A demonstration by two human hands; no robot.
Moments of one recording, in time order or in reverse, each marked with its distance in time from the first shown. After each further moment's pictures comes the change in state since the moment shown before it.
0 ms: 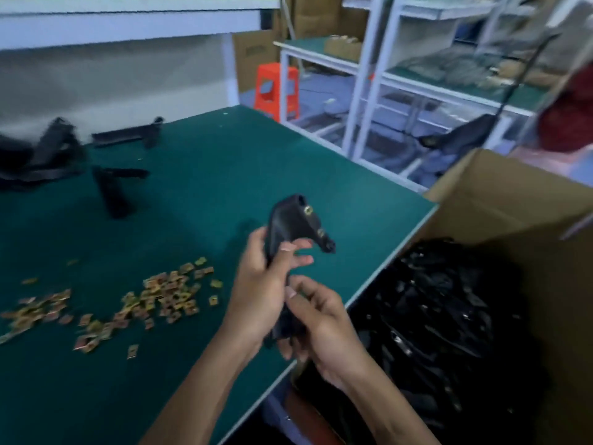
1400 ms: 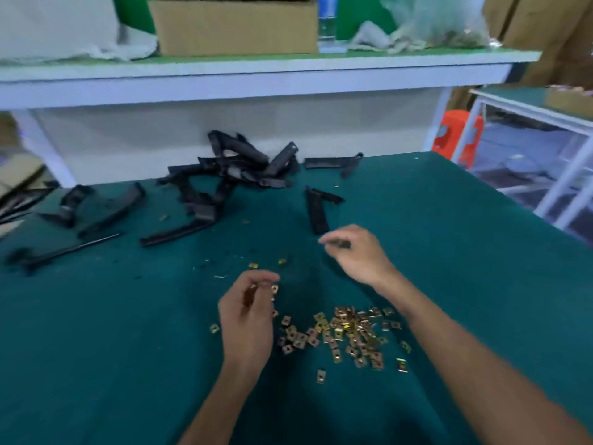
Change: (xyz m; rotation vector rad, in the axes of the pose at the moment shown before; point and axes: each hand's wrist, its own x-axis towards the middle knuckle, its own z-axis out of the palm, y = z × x) left_hand -0.024 -0.006 -0.240 0.190 0.786 0.208; right_hand 0.231 0.016 0.176 -1.036 -0.400 -0.306
